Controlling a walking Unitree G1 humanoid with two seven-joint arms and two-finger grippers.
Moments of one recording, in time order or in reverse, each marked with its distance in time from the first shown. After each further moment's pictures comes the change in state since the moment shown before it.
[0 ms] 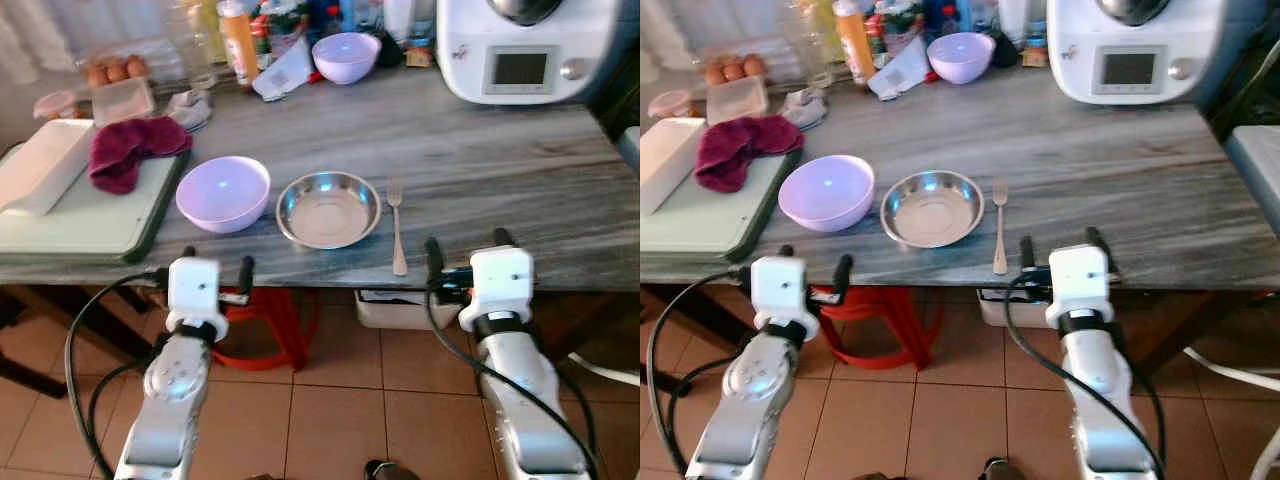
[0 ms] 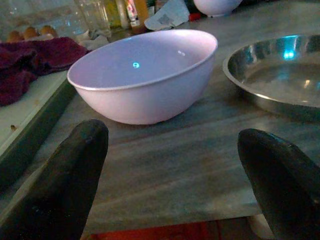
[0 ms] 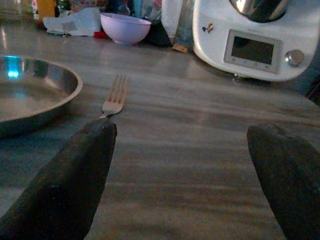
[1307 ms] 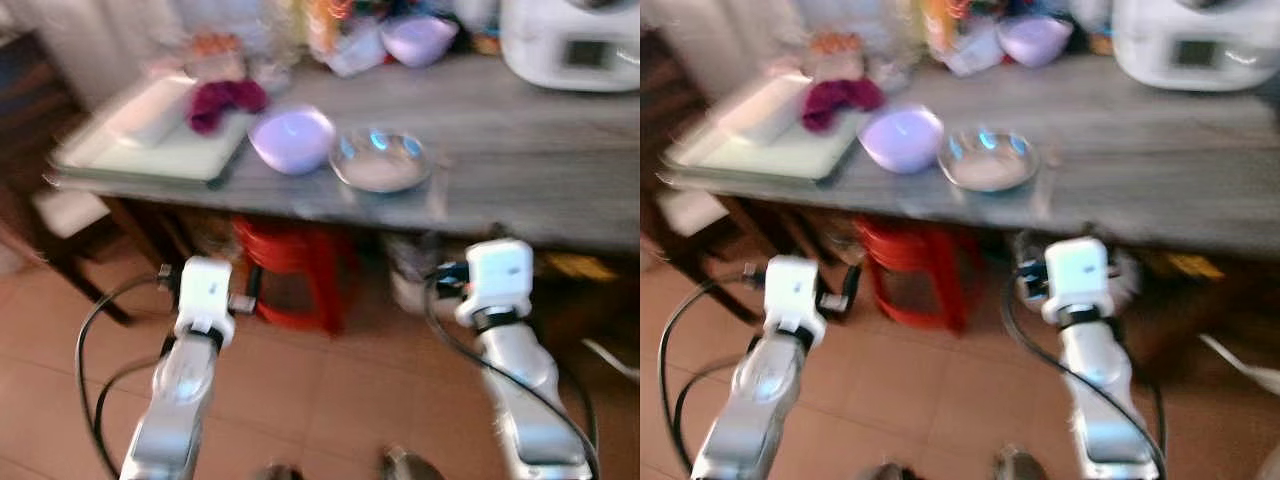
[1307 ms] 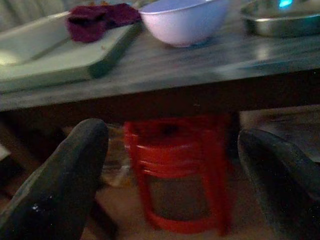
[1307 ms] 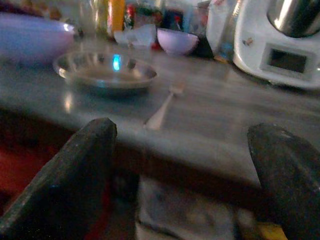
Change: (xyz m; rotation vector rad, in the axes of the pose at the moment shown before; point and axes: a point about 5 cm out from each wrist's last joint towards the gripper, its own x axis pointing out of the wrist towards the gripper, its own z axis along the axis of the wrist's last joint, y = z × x) left arm 0.001 -0.007 -0.003 0.016 0.043 -0.026; right arm 0.003 0.002 0.001 -0.001 -0.007 0.011
